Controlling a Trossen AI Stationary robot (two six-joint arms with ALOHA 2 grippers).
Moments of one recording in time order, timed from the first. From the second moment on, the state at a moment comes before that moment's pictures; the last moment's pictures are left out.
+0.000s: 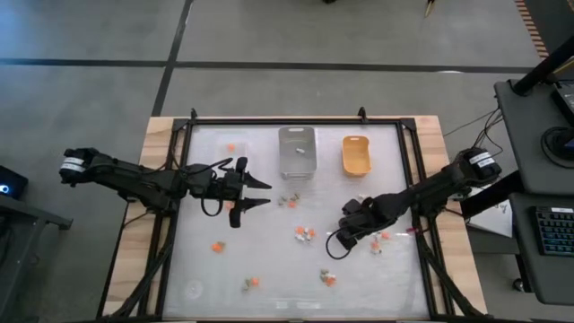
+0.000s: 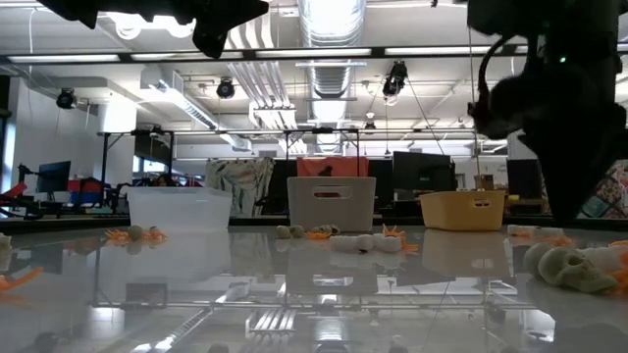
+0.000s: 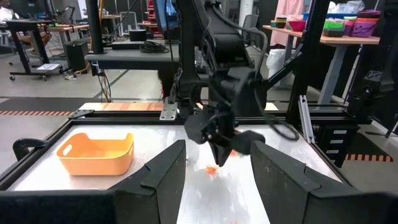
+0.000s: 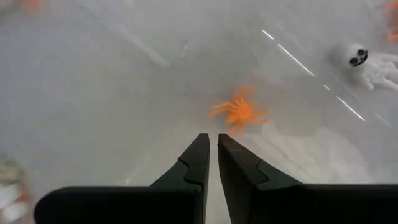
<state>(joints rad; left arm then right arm) -0.12 1.08 0.63 0.38 -0.07 -0.03 0.35 1.50 0.83 -0.70 -0.01 1.26</state>
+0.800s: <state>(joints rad) -0.12 1.53 0.77 0.67 -0.06 -0.03 0.64 1.31 0.64 -0.55 0.45 0.66</state>
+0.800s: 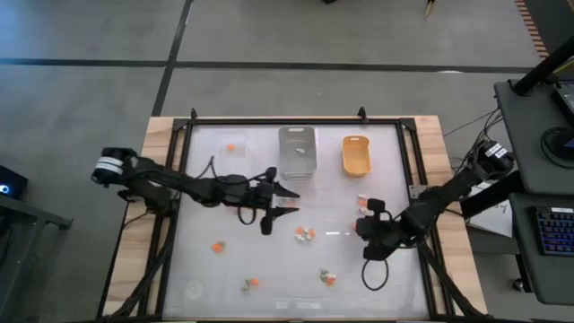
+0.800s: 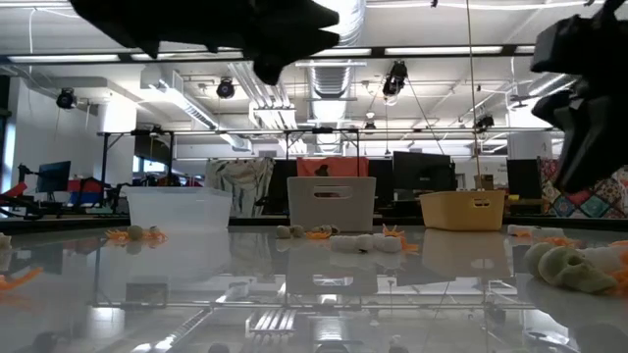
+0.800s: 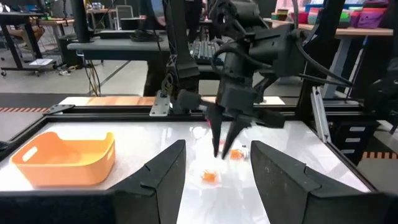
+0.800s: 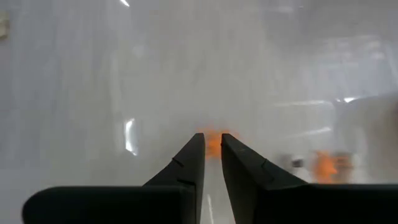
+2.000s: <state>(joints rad) -0.12 2.15 1.27 0.64 -0.06 0.04 0.65 1.17 0.48 -0.40 0.45 0.73</state>
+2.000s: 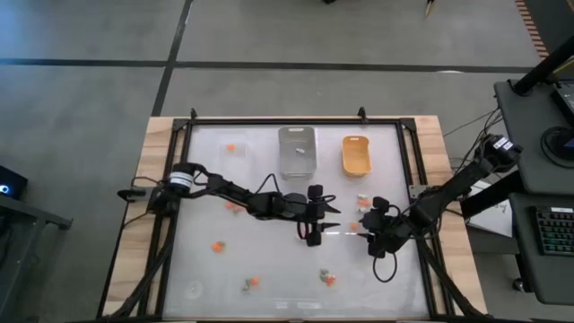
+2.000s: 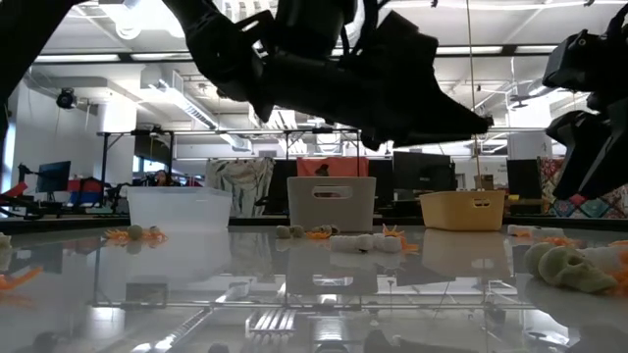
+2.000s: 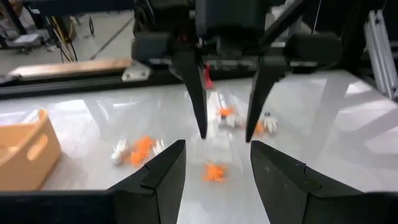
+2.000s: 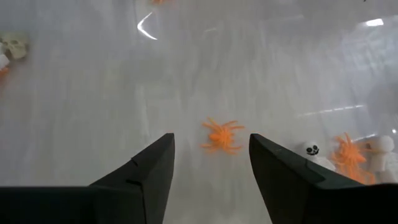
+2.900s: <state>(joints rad) -0.13 2.30 1.39 0.62 -0.06 0.06 0.67 1.23 0.32 -0.12 0.51 0.72</state>
